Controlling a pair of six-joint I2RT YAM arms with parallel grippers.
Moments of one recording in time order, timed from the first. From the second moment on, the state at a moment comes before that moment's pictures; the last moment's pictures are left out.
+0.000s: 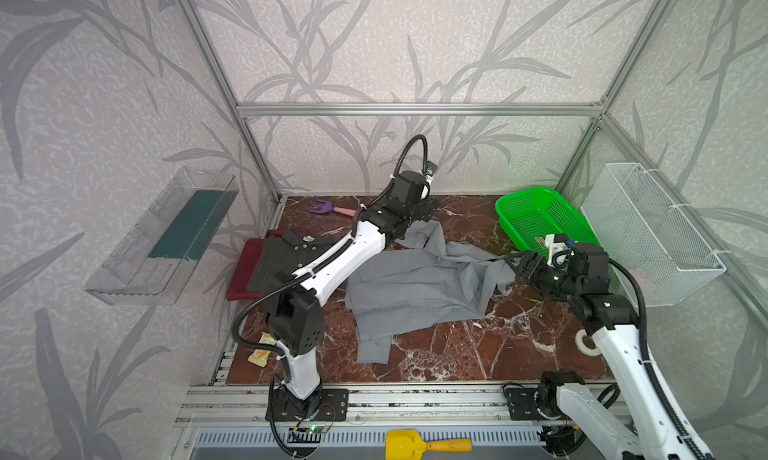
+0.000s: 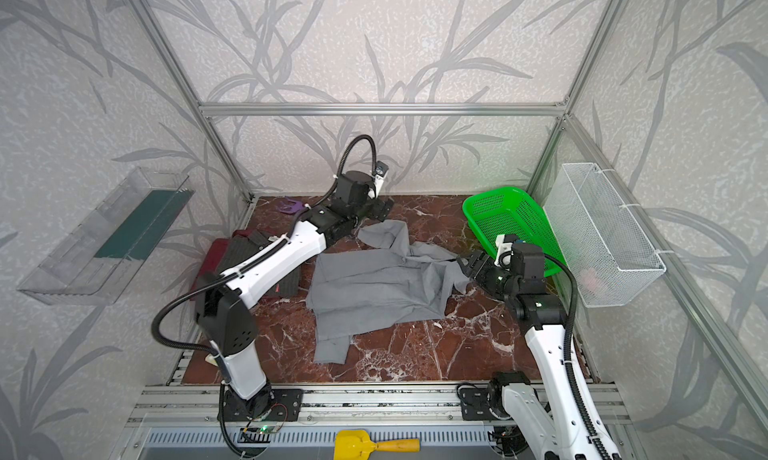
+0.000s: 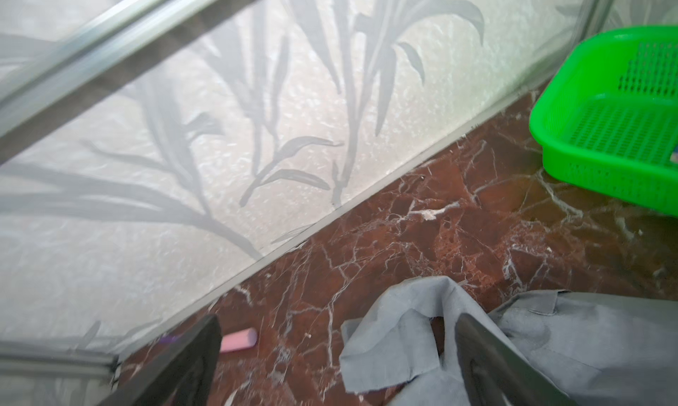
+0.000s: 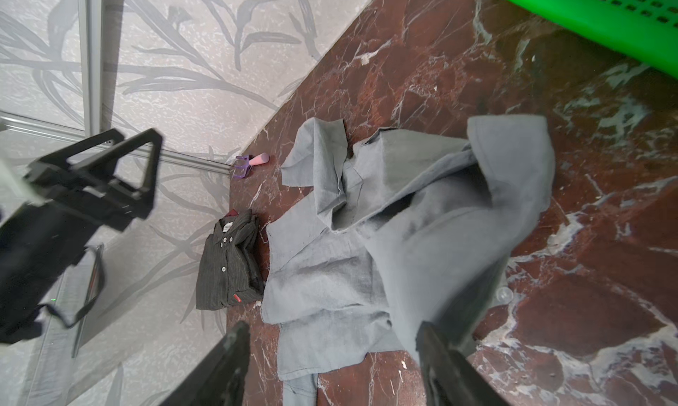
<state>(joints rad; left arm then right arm) -0.62 1.73 1.69 -0.36 -0.38 0.12 0.01 0.86 0.85 -0.61 -0.49 0.73</state>
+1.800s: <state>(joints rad) -0.65 1.10 0.49 -0.55 -0.06 -0.85 0.33 1.16 1.02 -0.56 -0.50 0.60</state>
